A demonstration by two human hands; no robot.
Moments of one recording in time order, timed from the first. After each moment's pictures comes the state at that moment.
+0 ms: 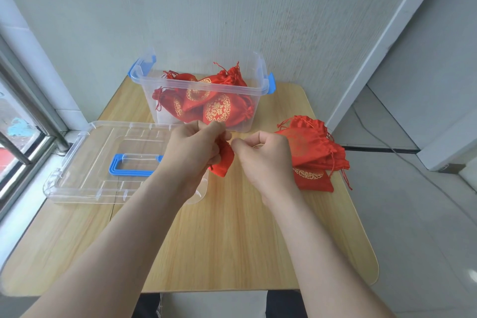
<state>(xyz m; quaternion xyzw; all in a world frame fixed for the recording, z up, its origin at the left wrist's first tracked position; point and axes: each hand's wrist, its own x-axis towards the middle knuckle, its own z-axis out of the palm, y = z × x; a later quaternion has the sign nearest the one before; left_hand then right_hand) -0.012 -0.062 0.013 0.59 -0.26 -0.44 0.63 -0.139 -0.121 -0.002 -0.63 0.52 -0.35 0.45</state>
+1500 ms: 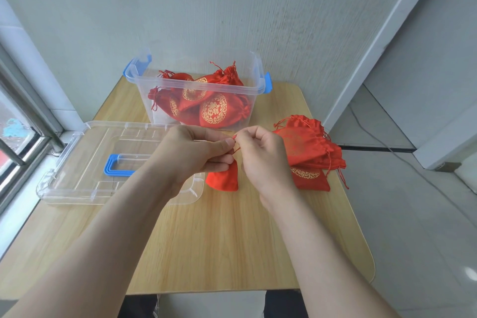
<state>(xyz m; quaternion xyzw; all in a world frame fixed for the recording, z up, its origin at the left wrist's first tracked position) -0.006 -0.052 0.022 0.62 -0.32 -0.48 0.53 -0.144 -0.116 0.006 -0.62 0.46 -0.38 0.52</state>
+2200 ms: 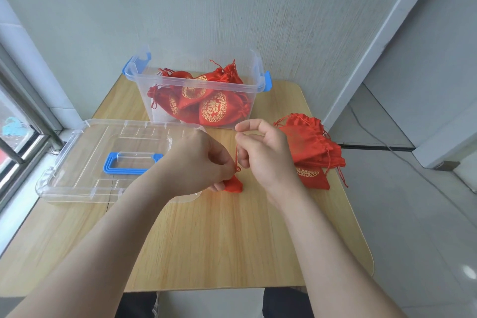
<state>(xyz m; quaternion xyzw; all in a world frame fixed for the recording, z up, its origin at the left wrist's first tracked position) -0.011 -0.043 0.026 0.70 -0.54 -0.36 0.30 -0.152 -0.121 0.009 -0.62 0.39 -0.37 0.57</state>
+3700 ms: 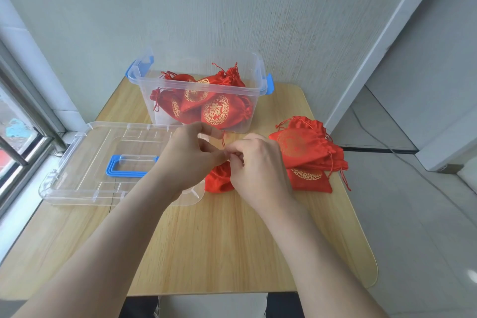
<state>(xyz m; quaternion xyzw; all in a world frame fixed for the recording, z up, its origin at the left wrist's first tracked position) -0.002 -0.050 0.014 0.71 -0.42 -0.33 0.45 -0.146 -0.115 -0.010 -0.86 0.36 -0.32 0.15</state>
